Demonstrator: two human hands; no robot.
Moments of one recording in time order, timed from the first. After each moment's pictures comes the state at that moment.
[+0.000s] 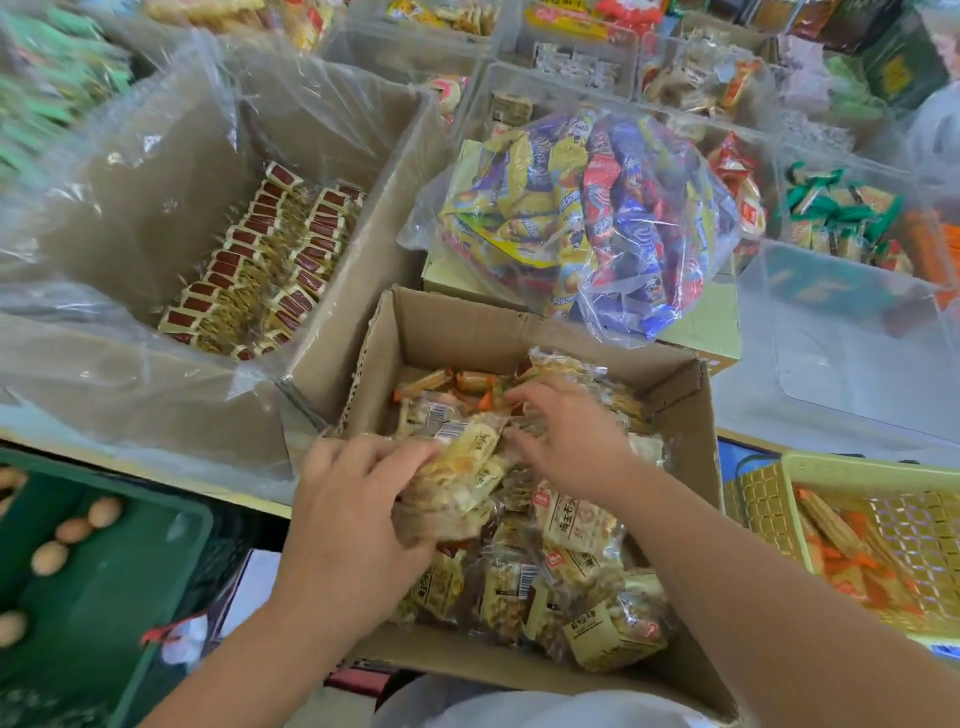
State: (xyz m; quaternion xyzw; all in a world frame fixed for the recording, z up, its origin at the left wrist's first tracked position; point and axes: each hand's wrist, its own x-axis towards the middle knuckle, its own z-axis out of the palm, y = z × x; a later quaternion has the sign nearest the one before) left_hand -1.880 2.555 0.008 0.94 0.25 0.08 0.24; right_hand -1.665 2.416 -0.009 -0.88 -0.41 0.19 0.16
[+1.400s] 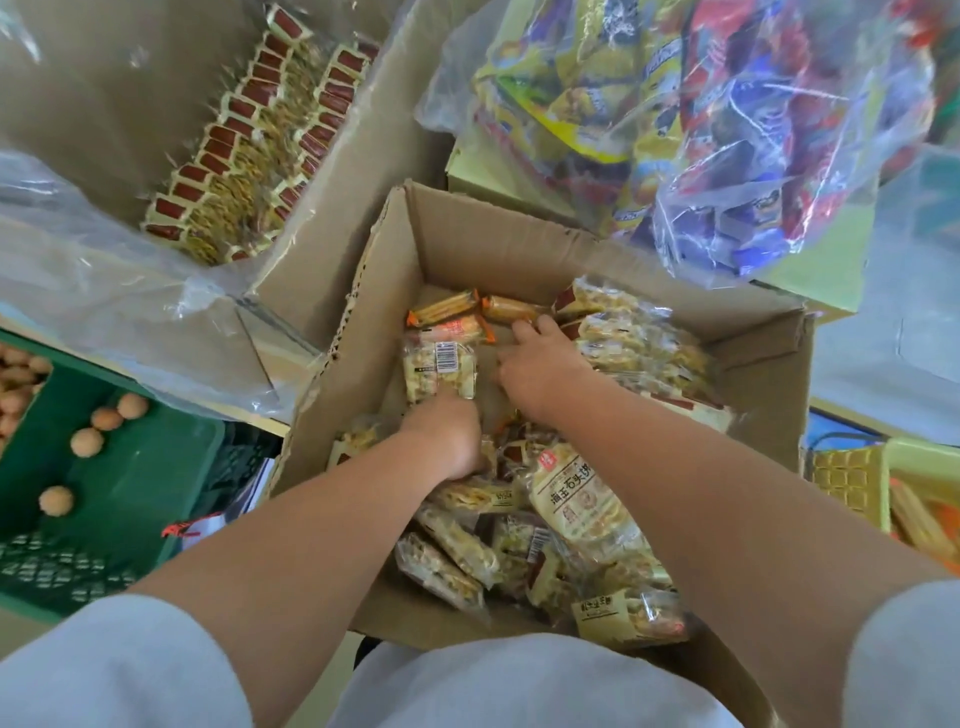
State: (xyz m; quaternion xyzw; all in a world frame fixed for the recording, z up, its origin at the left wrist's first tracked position) left_hand -1.769 2.552 -0.128 0.87 0.24 -0.38 0.21; right_hand -1.644 2.489 -0.102 -0.70 -0.61 0.20 -0.31
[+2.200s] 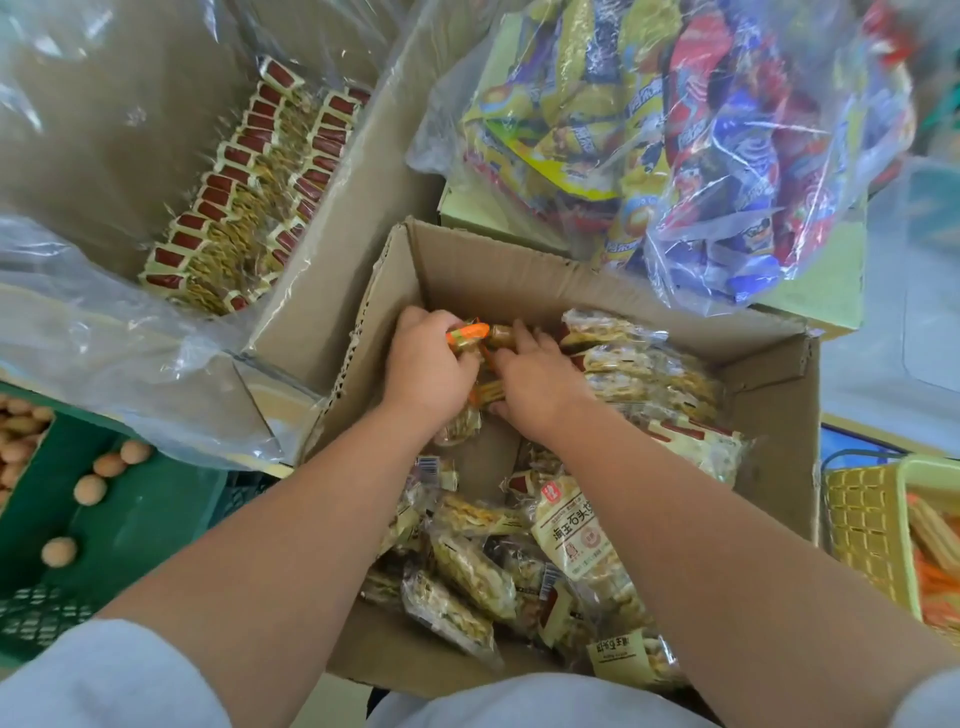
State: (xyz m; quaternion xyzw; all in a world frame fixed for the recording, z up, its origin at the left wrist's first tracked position) left_hand -1.732 2.603 -0.099 0.84 0.40 0.04 0.36; right_hand -1.639 2.493 -0.100 -0.86 -0.43 0.29 -0.04
